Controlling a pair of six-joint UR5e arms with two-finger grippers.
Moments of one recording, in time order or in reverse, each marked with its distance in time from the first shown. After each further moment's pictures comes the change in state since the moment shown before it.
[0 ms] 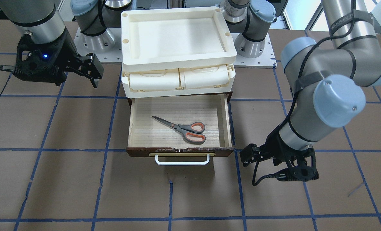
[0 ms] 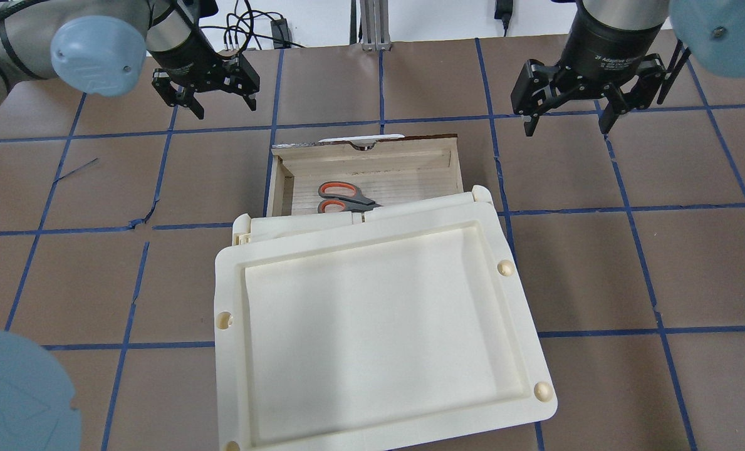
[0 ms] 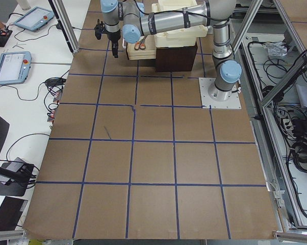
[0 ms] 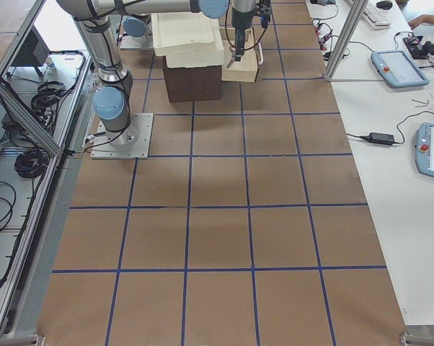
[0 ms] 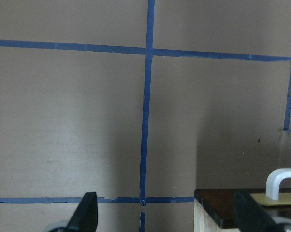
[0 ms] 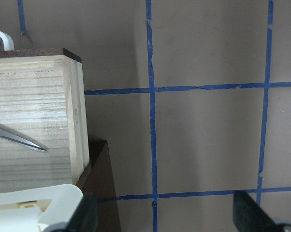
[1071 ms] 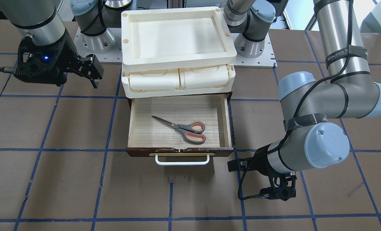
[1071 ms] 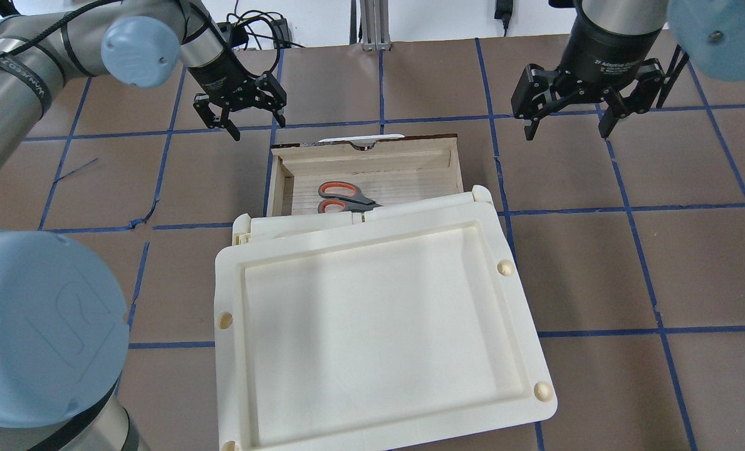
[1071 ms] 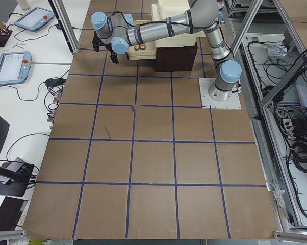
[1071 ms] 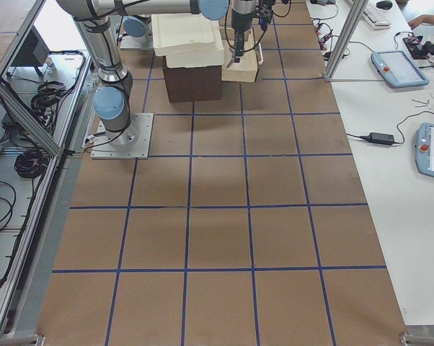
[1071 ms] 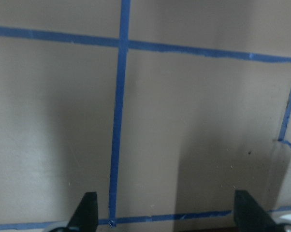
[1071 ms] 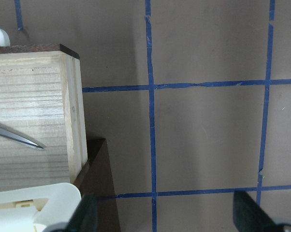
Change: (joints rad) left arm 0.000 -0.110 0.056 -0.157 -0.104 -0.007; right arm -0.003 -0.001 0.010 0.001 0.000 -0.003
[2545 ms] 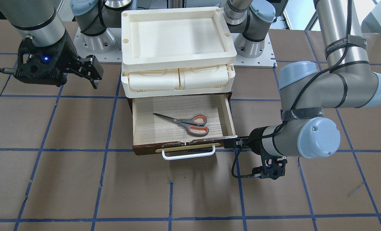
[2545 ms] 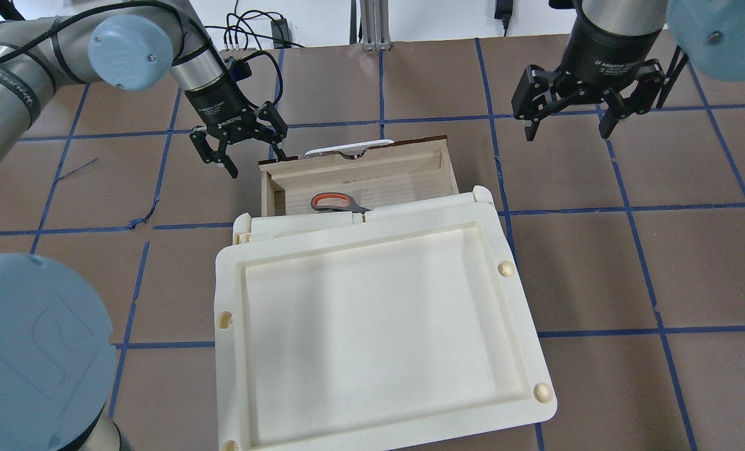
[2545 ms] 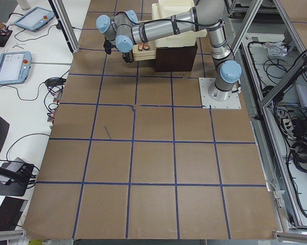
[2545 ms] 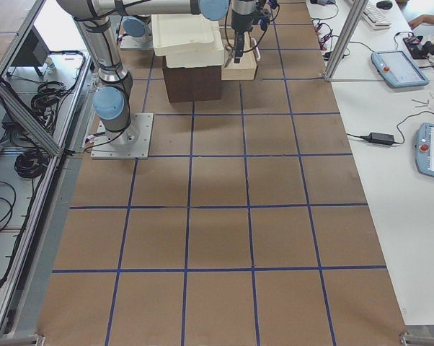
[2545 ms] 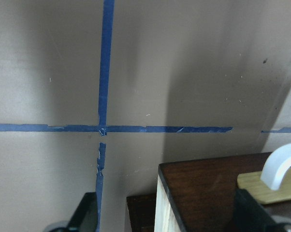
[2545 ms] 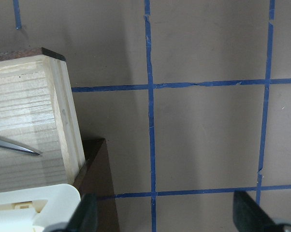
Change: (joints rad) left arm 0.000 0.058 -0.060 -0.210 -0.003 -0.001; right arm -0.002 0.001 0.002 0.001 -0.001 -0.002
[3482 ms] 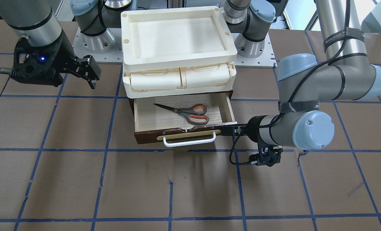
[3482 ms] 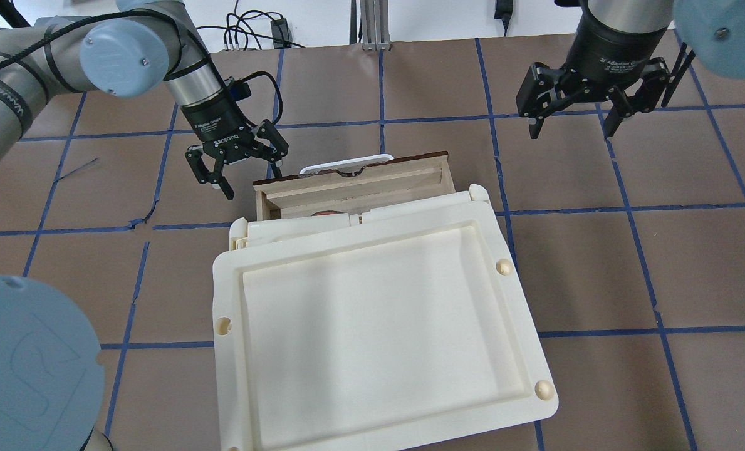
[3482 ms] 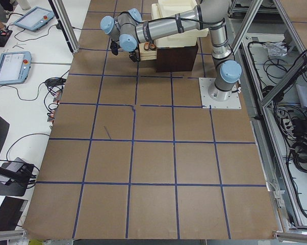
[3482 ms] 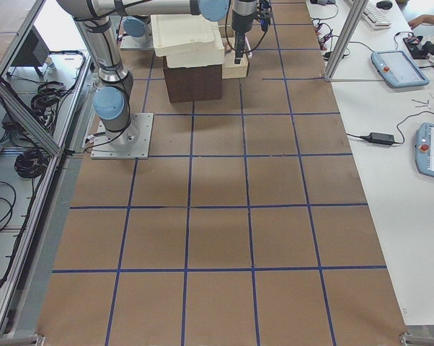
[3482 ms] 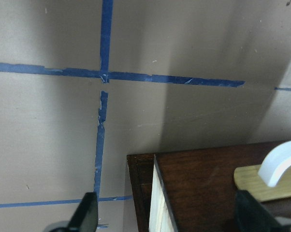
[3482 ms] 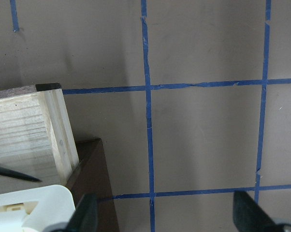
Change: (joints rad) left arm 0.000 0.038 -0.057 -0.075 0.006 -0.008; right arm -0.010 0.000 -0.003 0.001 0.000 -0.001
